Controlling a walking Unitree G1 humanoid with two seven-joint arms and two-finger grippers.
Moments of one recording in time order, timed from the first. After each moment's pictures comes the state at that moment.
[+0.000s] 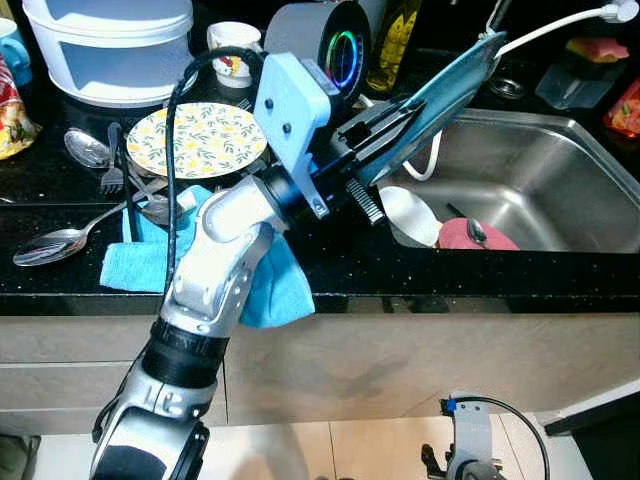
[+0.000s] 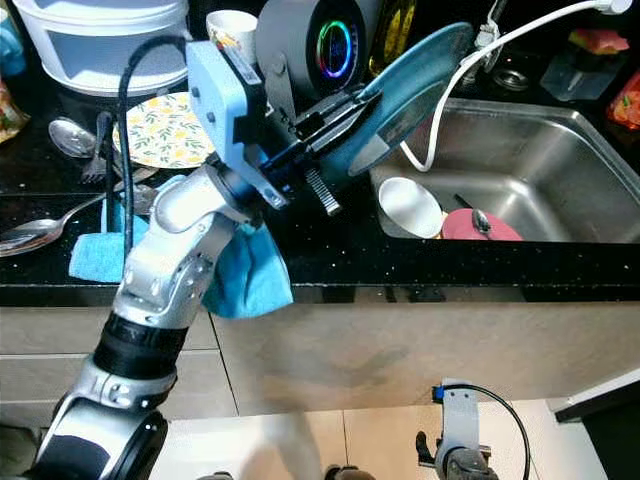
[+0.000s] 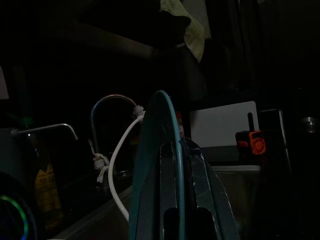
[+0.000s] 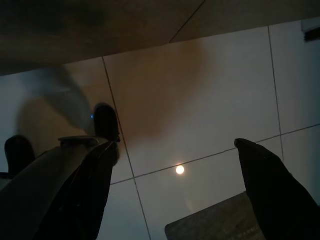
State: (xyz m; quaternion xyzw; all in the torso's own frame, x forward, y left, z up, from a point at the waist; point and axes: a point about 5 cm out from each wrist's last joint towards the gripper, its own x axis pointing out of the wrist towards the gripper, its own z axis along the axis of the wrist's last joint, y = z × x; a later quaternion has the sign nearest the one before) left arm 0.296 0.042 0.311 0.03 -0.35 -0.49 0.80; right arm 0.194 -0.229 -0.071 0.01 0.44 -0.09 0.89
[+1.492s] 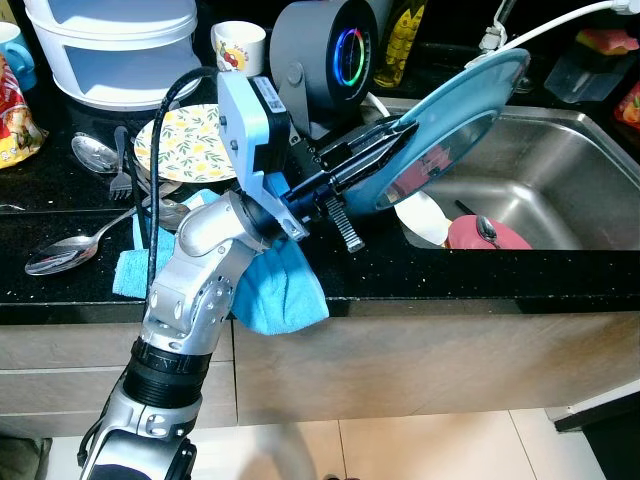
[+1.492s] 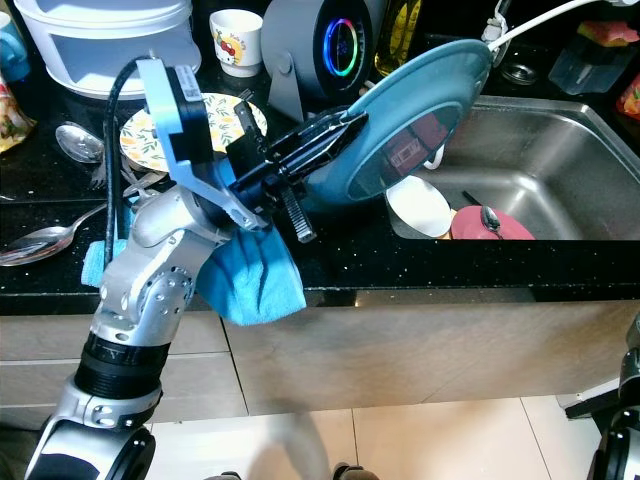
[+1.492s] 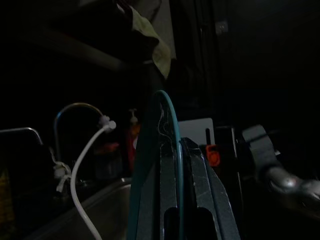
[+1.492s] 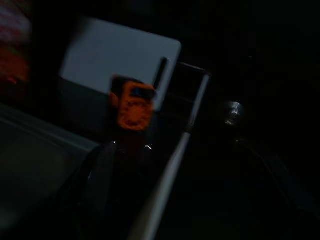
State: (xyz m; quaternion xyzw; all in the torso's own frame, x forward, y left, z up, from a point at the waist) left arm 0.274 0.058 0.305 -0.02 -0.34 -0.56 0.76; right arm 0.267 -0.422 0.202 -0.09 -0.14 -0.54 0.83
